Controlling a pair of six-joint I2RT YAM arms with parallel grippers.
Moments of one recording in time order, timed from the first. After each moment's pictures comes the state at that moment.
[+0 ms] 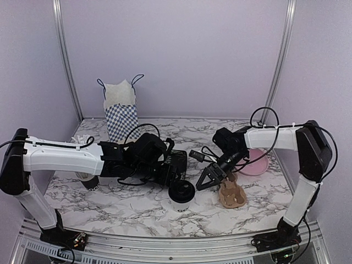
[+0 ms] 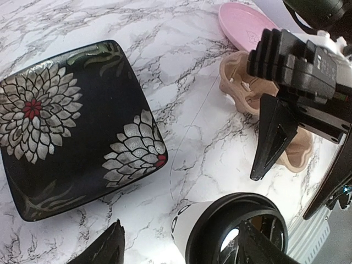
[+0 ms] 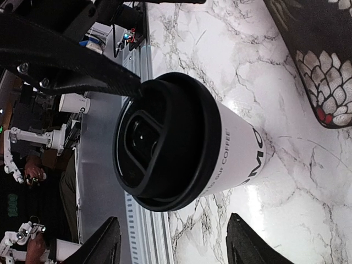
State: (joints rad) left arm -1.11 1.65 1.17 -0.33 -0.14 -0.59; right arm 0.59 1.80 1.19 -0.88 -1.07 -0.43
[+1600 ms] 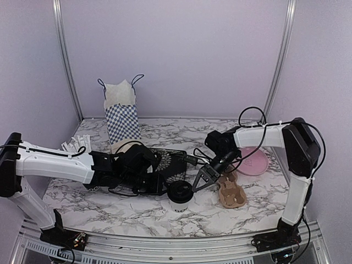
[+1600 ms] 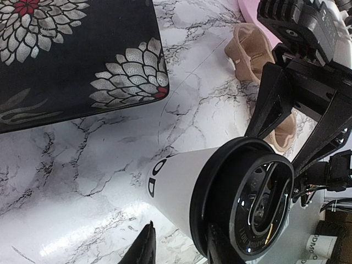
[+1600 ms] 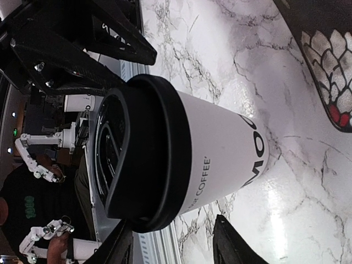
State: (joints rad) left arm -1.12 1.56 0.98 -0.27 0.03 -0.90; right arm 0.63 1.93 1.30 -0.95 -1.05 -0.41
